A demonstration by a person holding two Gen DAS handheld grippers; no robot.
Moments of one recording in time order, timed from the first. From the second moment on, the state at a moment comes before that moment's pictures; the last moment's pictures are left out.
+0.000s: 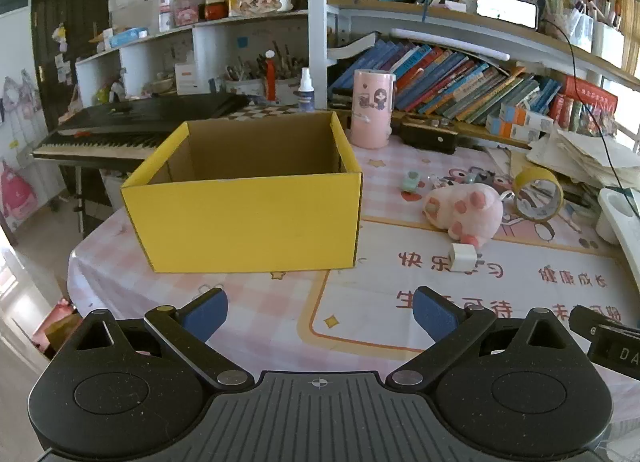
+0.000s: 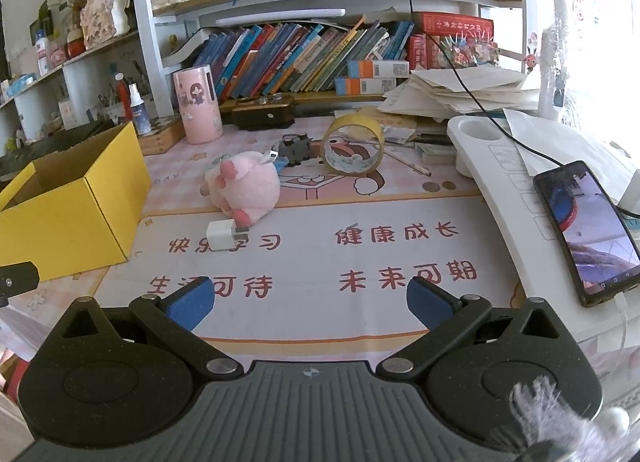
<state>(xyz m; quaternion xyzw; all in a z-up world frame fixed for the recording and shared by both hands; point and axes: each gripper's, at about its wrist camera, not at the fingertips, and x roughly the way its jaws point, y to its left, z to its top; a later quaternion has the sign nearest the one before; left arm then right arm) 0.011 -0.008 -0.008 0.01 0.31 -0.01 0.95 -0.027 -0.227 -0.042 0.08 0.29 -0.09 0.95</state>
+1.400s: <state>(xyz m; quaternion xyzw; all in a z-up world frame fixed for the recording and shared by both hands) 0.074 -0.063 -0.022 0.04 0.34 -0.05 0.94 0.047 -0.263 -0.046 0.06 0.30 -0.07 0.95</state>
